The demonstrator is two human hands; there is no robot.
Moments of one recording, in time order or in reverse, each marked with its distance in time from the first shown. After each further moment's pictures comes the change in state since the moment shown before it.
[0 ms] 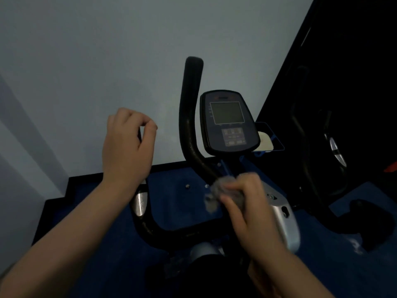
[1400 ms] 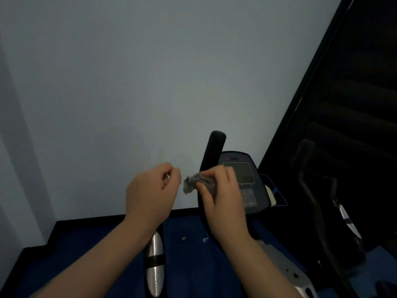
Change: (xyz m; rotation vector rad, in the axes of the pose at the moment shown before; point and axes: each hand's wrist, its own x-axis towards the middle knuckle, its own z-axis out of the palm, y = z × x) left_hand 0.036 0.001 -0.001 -0.067 -0.061 -0.093; right_hand 0.134 -0.039 0.051 -0.038 0.089 -0.017
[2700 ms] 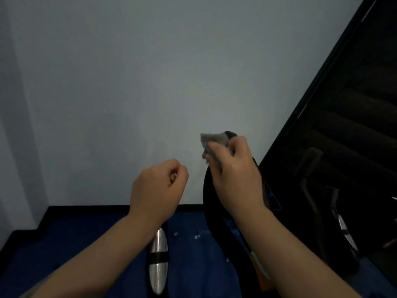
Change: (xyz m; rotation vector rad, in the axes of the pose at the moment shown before) left_hand -0.001 -0.005 -0.002 -0.108 0.008 0.008; right_hand 0.047 -0.024 -0.013 -0.519 0.068 -0.304
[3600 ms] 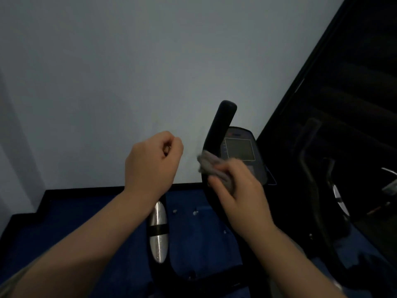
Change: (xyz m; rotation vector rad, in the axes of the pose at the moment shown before) left_hand 0.000 -0.004 0.002 -0.059 0.054 -0.014; right_hand -0.084 0.012 -0.006 0.283 -0.255 0.168
